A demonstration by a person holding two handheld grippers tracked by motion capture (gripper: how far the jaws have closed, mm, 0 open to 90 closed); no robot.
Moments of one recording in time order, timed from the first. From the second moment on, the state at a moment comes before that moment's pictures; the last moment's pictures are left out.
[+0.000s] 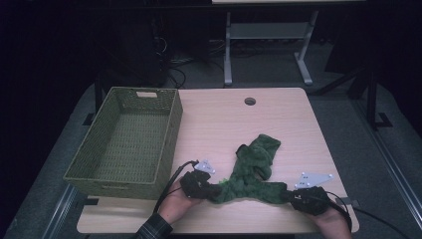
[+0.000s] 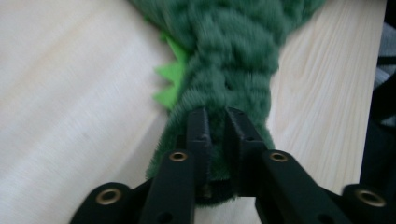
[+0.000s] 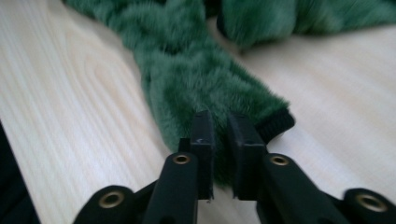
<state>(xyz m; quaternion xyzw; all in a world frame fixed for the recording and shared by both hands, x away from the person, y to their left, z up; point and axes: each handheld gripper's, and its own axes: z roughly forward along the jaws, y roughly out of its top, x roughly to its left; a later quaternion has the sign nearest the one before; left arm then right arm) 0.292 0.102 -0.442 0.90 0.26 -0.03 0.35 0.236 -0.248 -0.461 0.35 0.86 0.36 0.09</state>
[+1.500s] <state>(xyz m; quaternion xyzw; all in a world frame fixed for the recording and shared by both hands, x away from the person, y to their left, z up) 0.407 0.031 -0.432 0.89 0.23 -0.02 0.40 0.258 -0.246 -0.456 0.38 0.83 0.39 0.11</state>
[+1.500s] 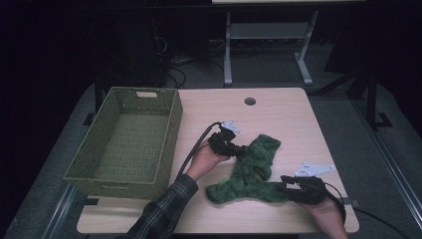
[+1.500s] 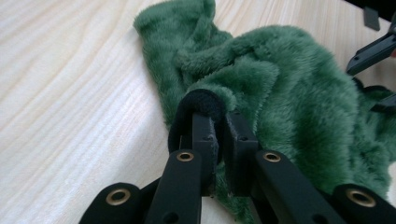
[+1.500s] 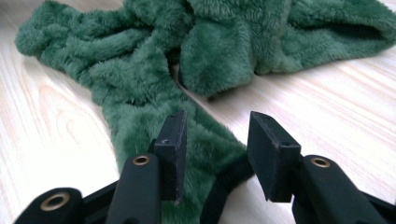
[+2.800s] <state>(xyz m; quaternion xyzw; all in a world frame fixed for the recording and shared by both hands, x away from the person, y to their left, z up) 0.366 0.092 -0.402 0.86 0.27 -0.01 0.43 0.311 -0.234 -0.412 0.36 0.83 0.41 0.16</state>
